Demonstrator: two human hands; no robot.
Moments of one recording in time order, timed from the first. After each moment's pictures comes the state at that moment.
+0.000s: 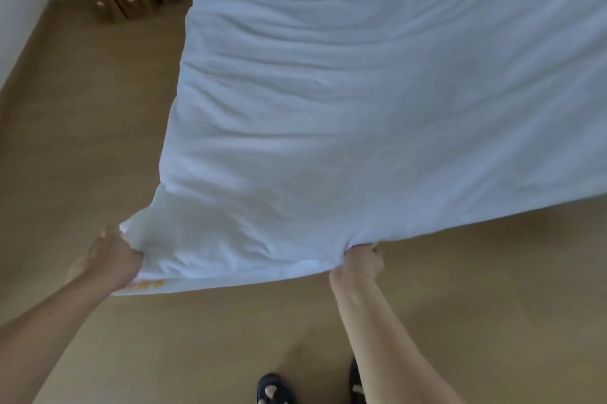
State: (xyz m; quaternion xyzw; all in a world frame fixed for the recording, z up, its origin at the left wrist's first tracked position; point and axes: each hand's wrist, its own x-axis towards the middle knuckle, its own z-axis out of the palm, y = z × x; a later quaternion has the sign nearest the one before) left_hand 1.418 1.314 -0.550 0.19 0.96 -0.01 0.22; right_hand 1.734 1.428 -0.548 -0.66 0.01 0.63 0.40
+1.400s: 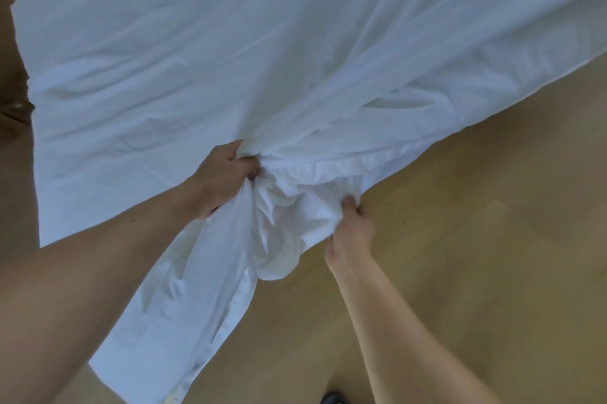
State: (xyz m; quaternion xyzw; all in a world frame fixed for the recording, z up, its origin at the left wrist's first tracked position) left_hand 1.712 1.618 -0.560 0.52 0.72 0.15 0.43; right_hand 1.859 1.545 -0.677 -0.55 0.11 0.63 0.54
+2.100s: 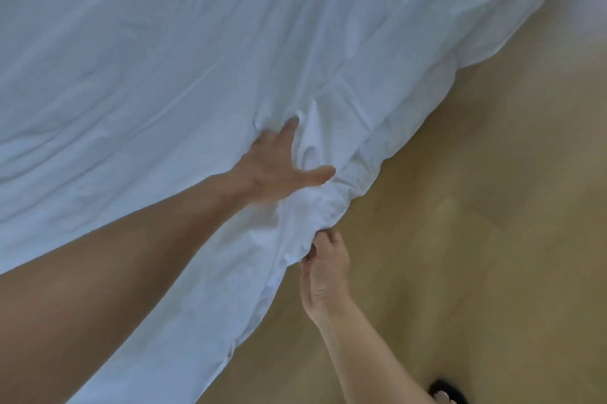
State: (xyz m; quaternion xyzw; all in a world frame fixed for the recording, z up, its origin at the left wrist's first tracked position) left_hand 1.883 1.679 -0.575 0.77 0.57 -0.11 0.27; right_hand 1.920 1.536 -0.664 -0.43 0.12 0.66 0.61
